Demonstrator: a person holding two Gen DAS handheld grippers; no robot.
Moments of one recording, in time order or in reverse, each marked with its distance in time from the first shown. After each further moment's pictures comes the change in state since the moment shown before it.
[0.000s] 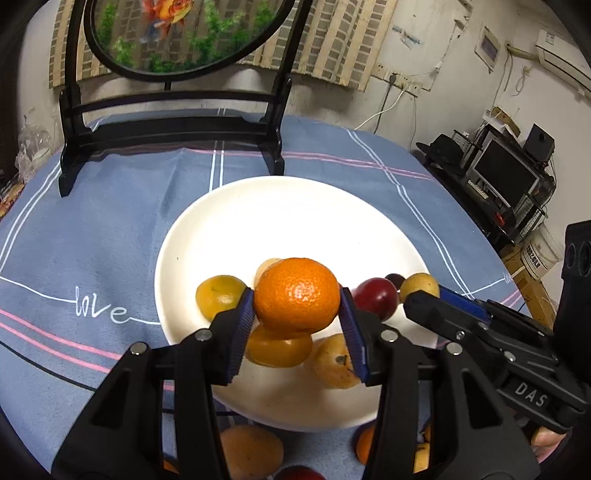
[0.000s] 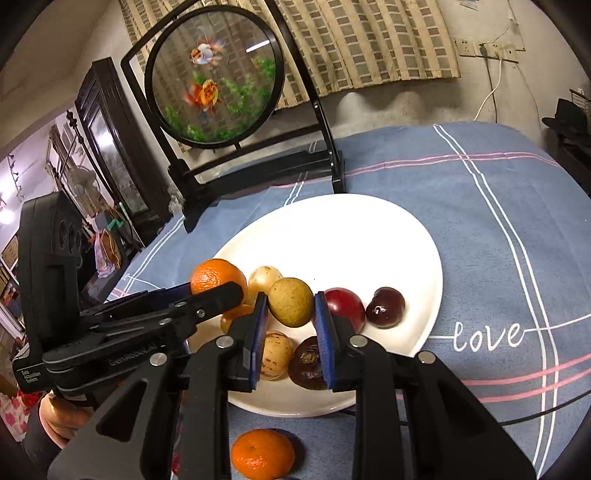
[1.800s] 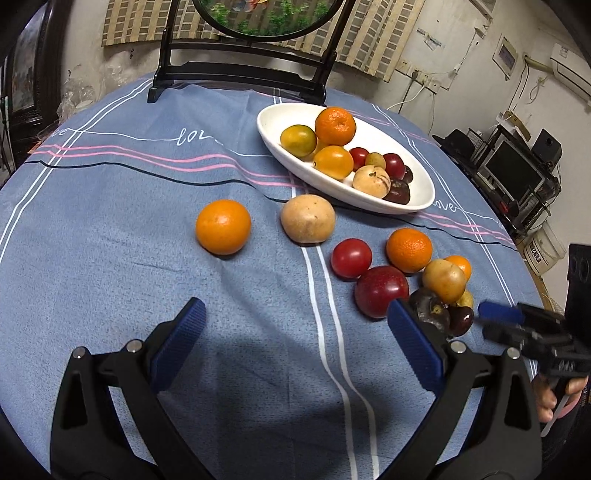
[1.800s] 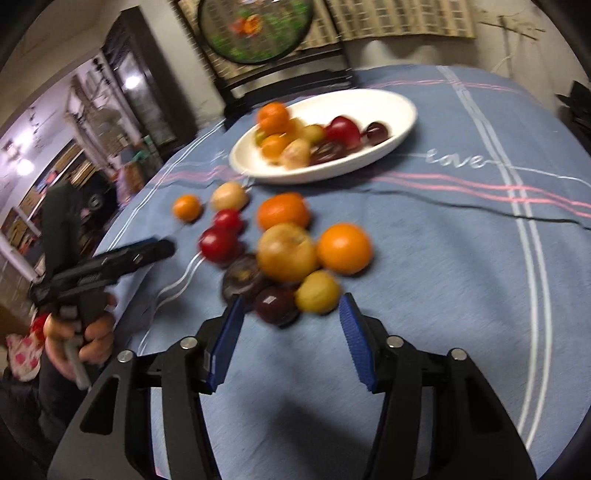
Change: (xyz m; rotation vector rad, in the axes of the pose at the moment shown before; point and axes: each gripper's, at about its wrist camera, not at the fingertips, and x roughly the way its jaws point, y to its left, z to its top) left arm -0.102 0.031 -0.153 -0.100 0.022 0.053; right arm -0.099 0.005 -0.136 -0.086 0.240 0.131
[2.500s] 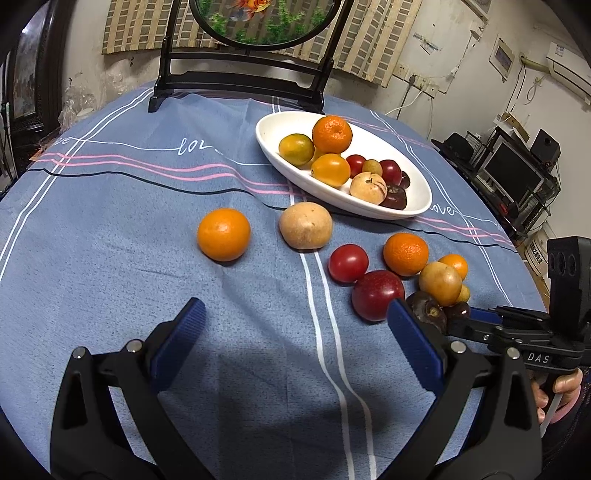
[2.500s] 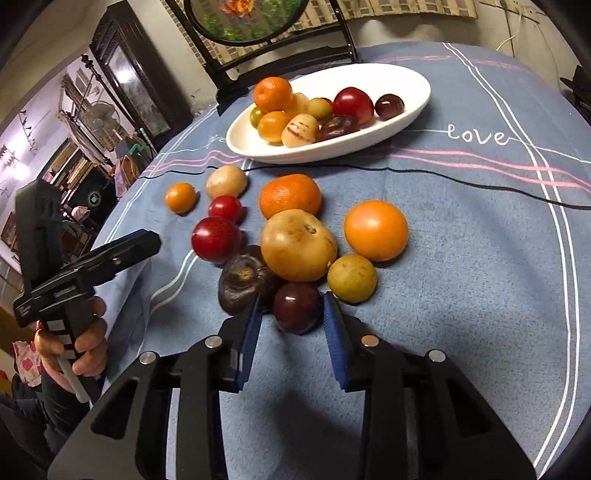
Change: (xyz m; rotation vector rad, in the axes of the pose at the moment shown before) left arm -0.007 -0.002 0.000 0.012 -0.033 0.005; right arm 0.026 -0.003 0.009 0.058 0.042 -0.042
